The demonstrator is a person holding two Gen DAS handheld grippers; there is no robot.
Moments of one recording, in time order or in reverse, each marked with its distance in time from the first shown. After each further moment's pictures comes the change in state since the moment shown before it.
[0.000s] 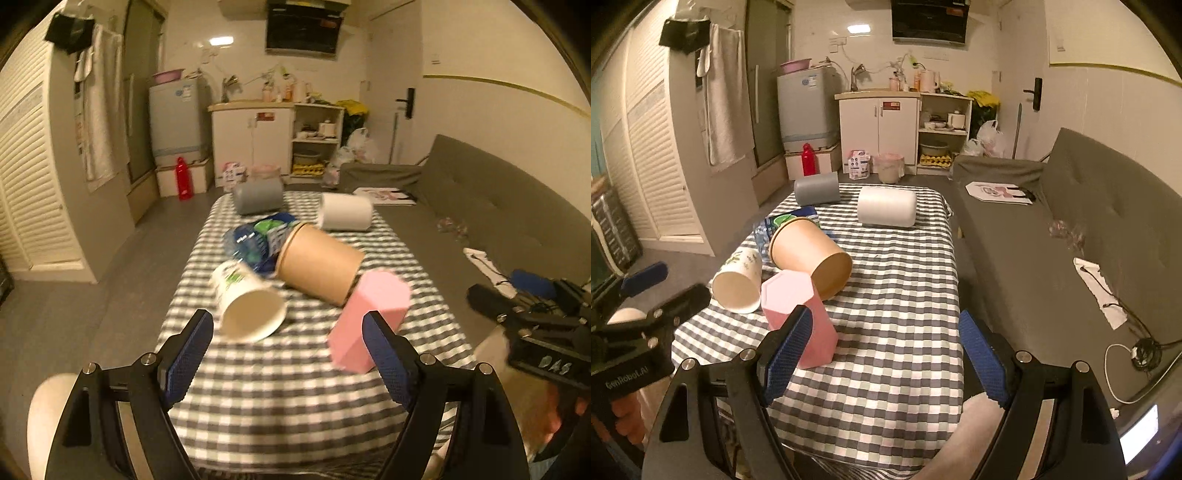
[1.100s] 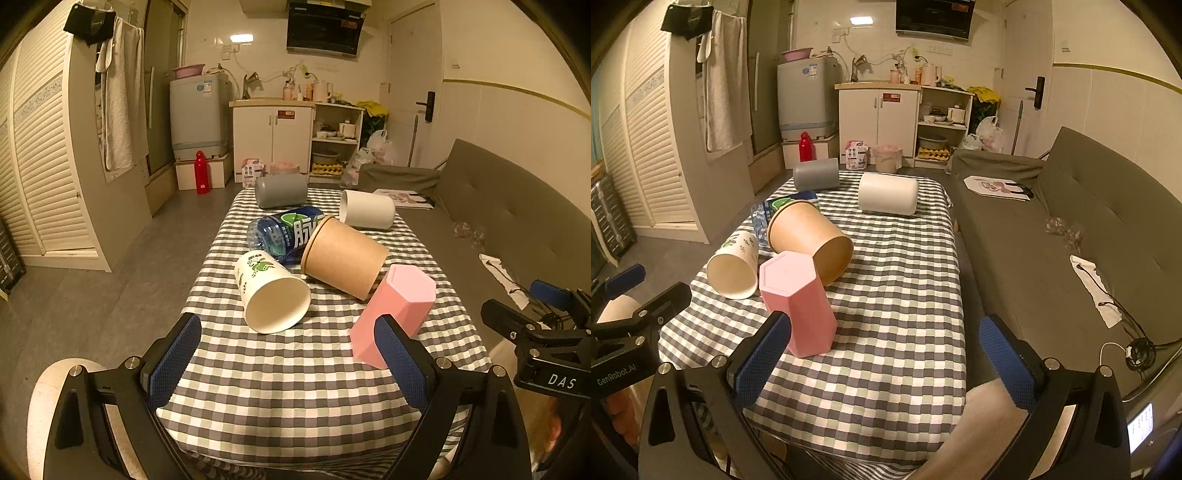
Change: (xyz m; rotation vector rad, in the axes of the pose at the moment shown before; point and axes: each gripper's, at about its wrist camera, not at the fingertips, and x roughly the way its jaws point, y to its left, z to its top) left arm 0.002 0.008 -0.006 -0.033 -0.005 0.047; right arm 0.004 0.011 -0.008 -0.026 0.031 -0.021
